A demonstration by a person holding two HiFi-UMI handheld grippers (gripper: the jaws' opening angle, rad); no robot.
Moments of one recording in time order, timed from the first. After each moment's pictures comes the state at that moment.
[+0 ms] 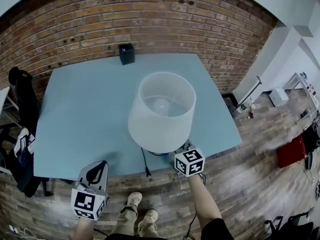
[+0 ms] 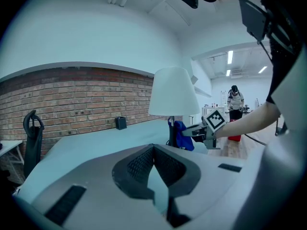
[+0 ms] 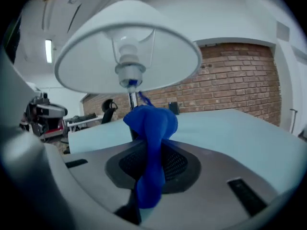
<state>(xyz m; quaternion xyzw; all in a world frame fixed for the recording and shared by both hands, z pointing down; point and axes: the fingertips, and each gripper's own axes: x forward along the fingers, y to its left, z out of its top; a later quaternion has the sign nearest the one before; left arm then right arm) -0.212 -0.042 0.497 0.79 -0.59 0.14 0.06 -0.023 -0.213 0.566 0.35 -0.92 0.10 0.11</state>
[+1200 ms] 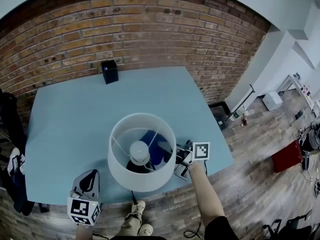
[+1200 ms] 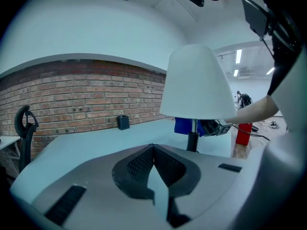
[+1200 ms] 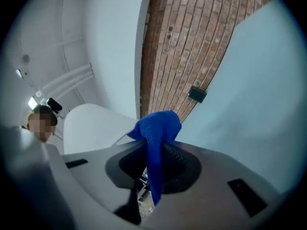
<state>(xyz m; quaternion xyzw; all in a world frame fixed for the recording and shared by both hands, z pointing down) -0.211 -0.147 0.503 0.77 -0.61 0.13 0.07 -0.009 -0.302 0.490 0.03 -0.88 0.47 -0.11</state>
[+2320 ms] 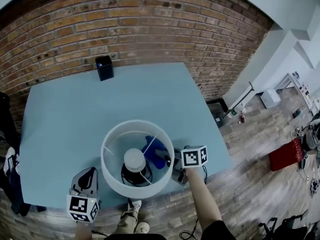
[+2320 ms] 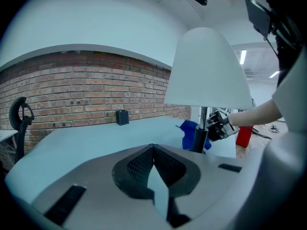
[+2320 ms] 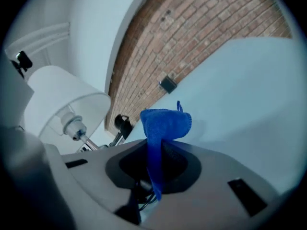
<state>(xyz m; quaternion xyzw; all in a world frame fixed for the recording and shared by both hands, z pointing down) -0.210 -0.184 0.528 0.77 -0.61 0.14 0.10 0.008 -0.315 0.581 0.19 -0.88 0.44 0.09</state>
